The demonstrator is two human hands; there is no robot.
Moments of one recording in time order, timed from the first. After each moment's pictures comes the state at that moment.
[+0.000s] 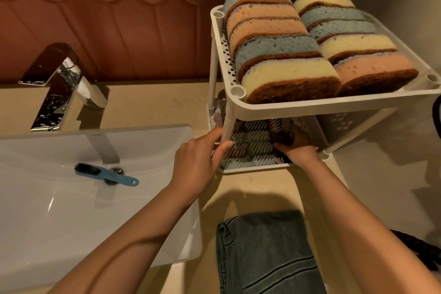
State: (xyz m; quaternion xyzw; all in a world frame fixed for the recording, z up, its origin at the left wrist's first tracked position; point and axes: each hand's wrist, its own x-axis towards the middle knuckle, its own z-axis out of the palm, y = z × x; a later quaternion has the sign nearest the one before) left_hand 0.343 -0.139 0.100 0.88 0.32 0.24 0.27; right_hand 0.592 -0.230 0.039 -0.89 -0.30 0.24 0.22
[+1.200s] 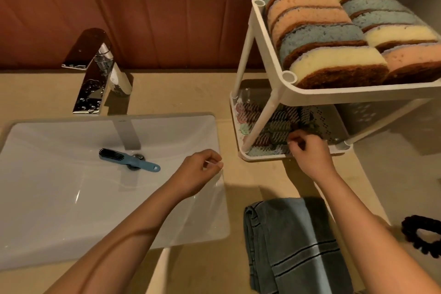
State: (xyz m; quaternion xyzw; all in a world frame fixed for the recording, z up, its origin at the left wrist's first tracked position) left_hand 0.271 -0.122 0.058 0.77 0.36 0.04 0.53; right_hand 0.507 -0.248 0.078 -0.88 -0.37 0.16 0.24
